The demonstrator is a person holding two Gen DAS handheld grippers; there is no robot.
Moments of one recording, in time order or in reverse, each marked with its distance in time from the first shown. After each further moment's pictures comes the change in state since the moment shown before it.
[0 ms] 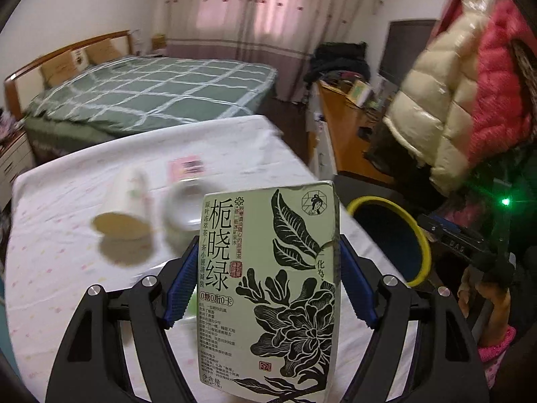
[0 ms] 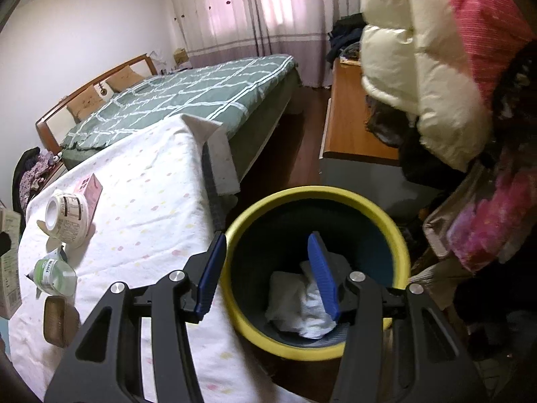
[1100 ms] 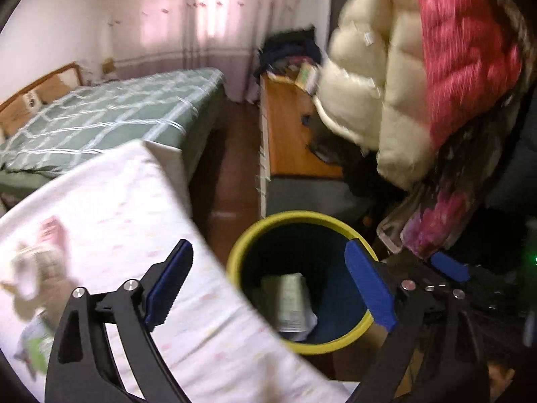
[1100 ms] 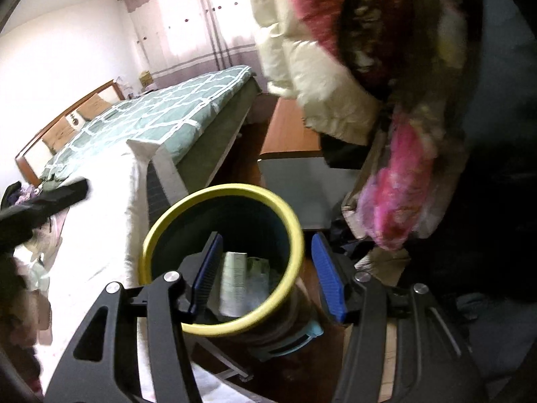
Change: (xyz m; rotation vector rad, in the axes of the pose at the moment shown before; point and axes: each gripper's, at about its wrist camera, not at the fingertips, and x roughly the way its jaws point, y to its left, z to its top) left arm 0.078 -0.182 0.031 0.150 -0.032 -0.053; right arm -0.030 -0.093 -0.020 0.100 -0.025 -0.049
